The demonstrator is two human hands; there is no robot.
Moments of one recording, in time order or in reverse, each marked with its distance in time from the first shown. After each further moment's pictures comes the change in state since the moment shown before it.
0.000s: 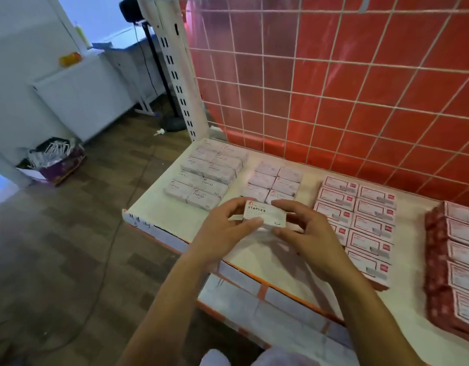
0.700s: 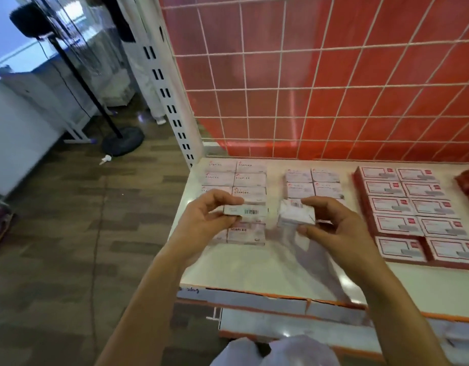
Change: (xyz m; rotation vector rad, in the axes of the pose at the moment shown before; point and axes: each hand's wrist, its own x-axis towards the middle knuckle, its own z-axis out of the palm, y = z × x) left_hand 0.103 -0.017 -0.165 -0.162 -0.319 0.012; right_hand 0.052 -0.007 0.094 -0.008 0.452 0.050
